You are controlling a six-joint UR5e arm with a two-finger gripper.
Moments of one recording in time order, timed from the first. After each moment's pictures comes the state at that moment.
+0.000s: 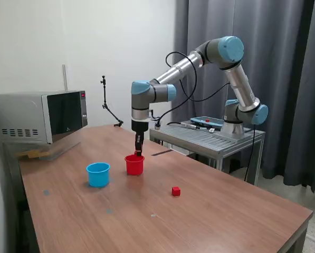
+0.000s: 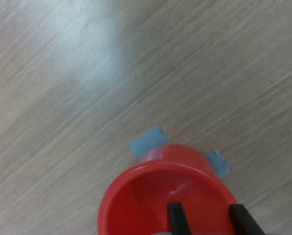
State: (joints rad) arm -0.22 -0.90 1.42 -2.06 -1.72 -2.63
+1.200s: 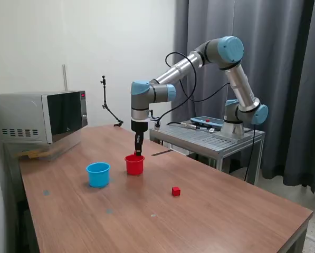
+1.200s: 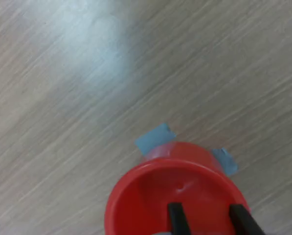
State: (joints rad) arm -0.23 -0.90 1.42 -2.06 -1.73 -2.64
